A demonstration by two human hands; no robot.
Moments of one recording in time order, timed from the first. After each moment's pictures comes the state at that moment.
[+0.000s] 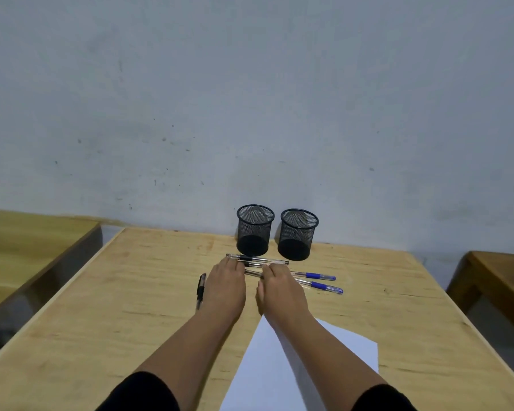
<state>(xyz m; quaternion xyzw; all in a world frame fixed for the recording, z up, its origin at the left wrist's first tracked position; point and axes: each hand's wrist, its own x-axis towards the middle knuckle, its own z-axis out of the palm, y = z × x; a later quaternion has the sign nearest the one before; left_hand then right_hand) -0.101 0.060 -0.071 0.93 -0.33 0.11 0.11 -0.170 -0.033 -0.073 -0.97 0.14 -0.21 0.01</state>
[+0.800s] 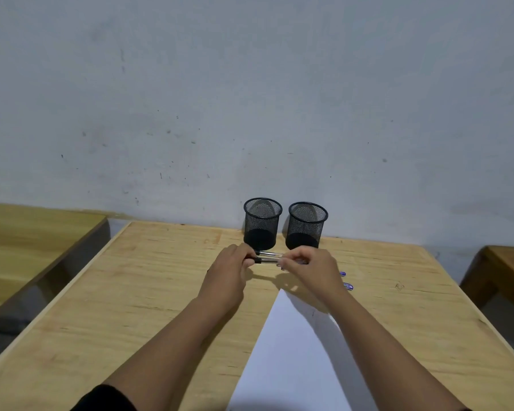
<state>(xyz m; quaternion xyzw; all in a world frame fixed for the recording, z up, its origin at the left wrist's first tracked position) -0.100 0.077 -0.061 0.85 -0.36 0.09 0.37 -0.193 -0.066 -0.026 -0.83 0.23 -0.22 0.47</state>
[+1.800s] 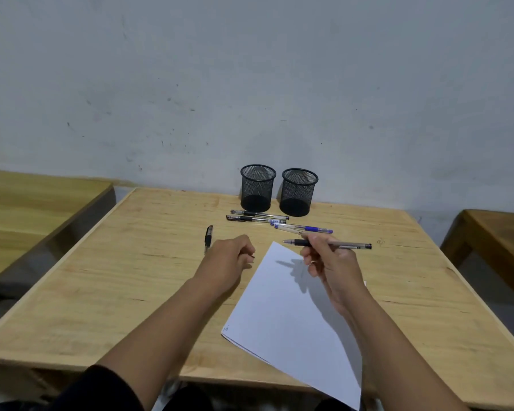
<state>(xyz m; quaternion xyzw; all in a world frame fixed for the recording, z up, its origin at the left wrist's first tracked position) -0.159 0.109 -0.064 0.87 -0.33 -0.05 0.37 -0.287 -0.034 -0.033 -0.57 0.20 -0.26 0.75</state>
